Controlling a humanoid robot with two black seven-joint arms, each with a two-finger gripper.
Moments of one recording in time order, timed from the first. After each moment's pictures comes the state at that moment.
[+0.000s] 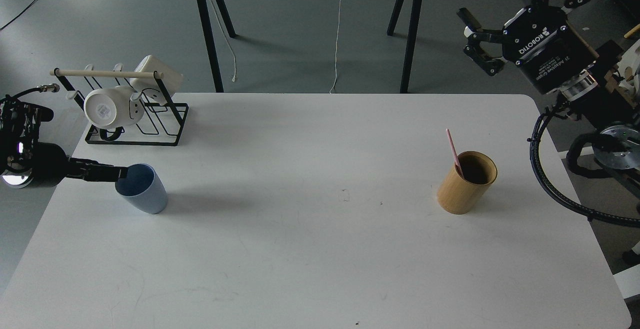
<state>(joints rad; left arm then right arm) -1.03 0.89 0.19 -0.84 1.47 -0.35 -0.49 0.78 -0.73 0.59 1.24 -0.05 0.49 0.49</state>
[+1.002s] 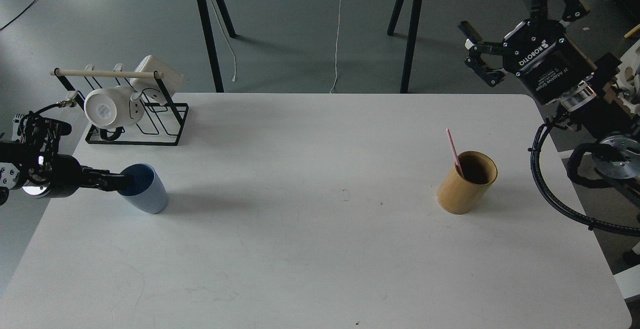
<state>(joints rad) -0.95 0.78 0.19 -0.71 1.47 -0.25 -0.49 0.74 -0.73 0.59 1.24 -0.05 0.49 0.49</state>
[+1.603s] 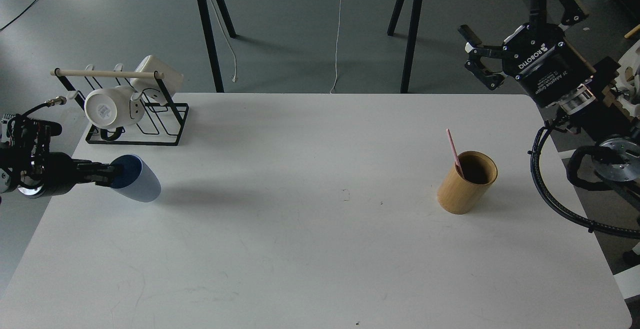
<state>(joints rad) -0.95 0.86 0.17 -0.81 1.46 -0.16 -0.49 0.73 -0.73 0.59 1.24 -0.05 0.49 0.49</state>
